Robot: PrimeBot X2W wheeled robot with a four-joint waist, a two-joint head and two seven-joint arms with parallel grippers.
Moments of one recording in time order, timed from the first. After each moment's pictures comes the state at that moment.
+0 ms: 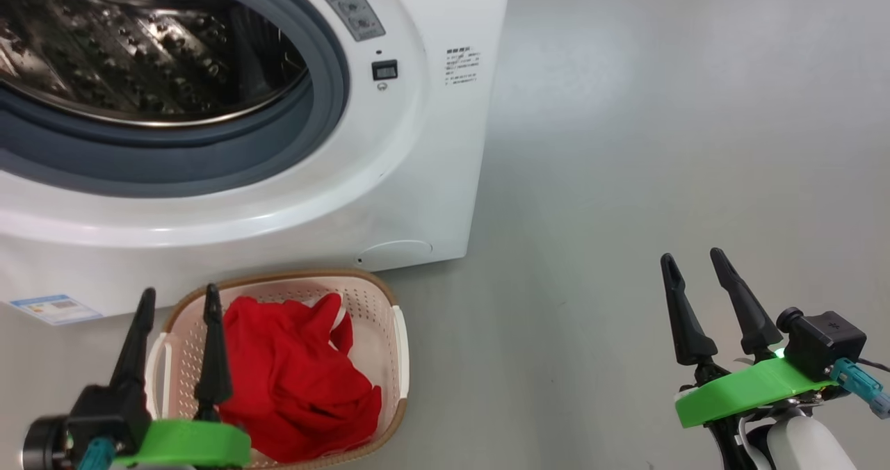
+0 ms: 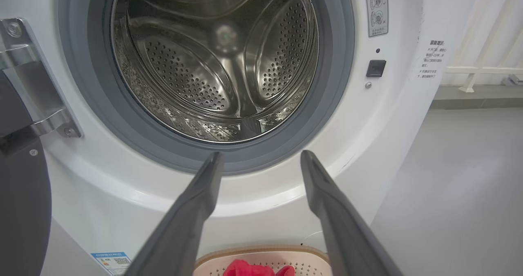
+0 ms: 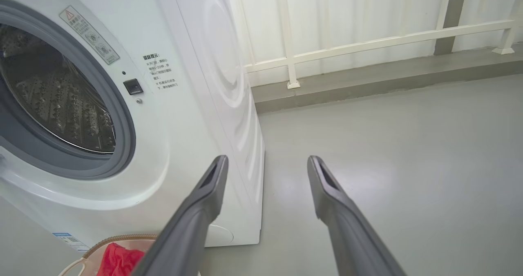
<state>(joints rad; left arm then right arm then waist) -0.15 0.04 0.09 0.18 -0.09 -0.03 -0.26 -0.12 -0.06 0.04 0.24 0.40 0.12 -0.26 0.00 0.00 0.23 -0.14</state>
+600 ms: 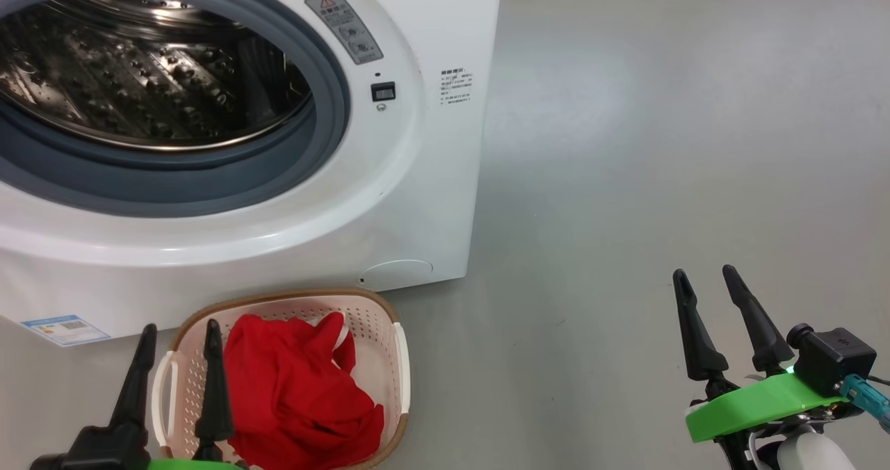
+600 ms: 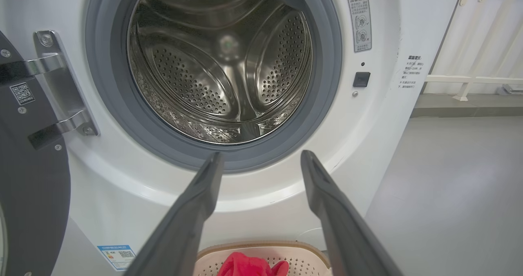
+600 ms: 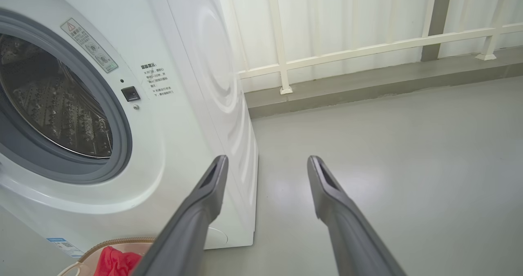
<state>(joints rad) -0.02 0.04 0.09 0.09 -0.13 -0.01 -0.26 -0.08 -0.07 0.01 0.23 0.40 0.12 -0.26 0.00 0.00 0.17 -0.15</state>
